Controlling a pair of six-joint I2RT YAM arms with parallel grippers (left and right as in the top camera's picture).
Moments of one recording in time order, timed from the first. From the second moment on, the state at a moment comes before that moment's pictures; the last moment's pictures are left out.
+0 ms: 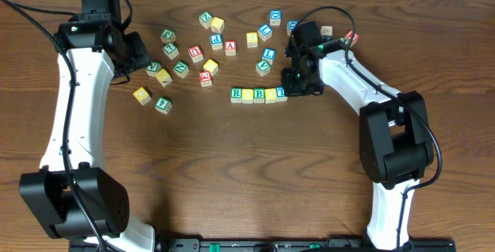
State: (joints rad) left arm 0.08 1.74 1.64 -1.07 -0.06 -0.33; right arm 0.34 2.14 1.56 -0.78 -0.18 0.22
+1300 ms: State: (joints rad) left arm 0.08 1.74 1.64 -1.07 -0.06 -0.33; right arm 0.38 2.14 1.56 -0.84 -0.12 0.45
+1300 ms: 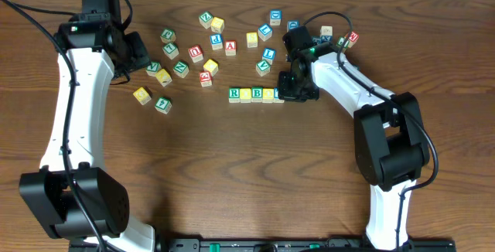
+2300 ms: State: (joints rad) left arm 0.07 1.74 1.64 -1.07 -0.06 -0.33; right arm 0.36 2.14 1.60 -0.82 -0.15 0.38
